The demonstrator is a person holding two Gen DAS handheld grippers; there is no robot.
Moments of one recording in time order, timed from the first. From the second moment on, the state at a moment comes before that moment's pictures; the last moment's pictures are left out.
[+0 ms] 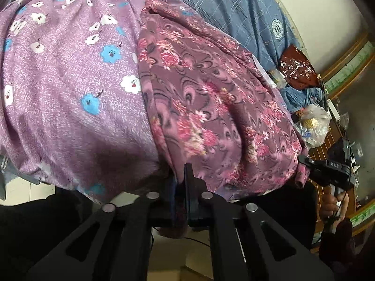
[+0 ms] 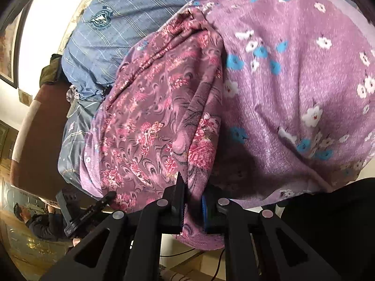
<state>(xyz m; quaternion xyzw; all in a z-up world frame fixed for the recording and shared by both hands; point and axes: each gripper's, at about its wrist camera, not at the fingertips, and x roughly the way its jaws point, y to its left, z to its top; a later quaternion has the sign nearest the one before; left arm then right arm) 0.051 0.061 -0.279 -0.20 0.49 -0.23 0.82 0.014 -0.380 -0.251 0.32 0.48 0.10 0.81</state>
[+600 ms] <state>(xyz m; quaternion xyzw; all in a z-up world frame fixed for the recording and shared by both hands) 0.063 0.065 -0.277 -0.18 0.48 -0.16 0.84 0.018 -0.380 -0.255 0.33 0.49 0.10 0.80</state>
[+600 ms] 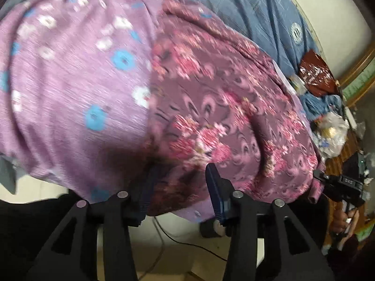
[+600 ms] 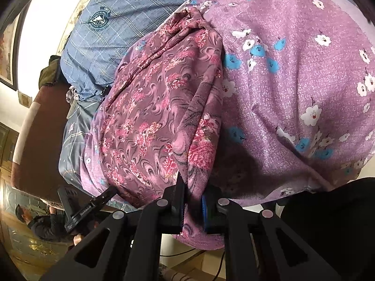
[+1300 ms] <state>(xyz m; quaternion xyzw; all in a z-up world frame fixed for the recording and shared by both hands) 0.072 0.050 -0.331 -0.22 0.57 -0.19 0.77 0.020 -0.374 -0.268 0.33 0.50 0.10 0.80</state>
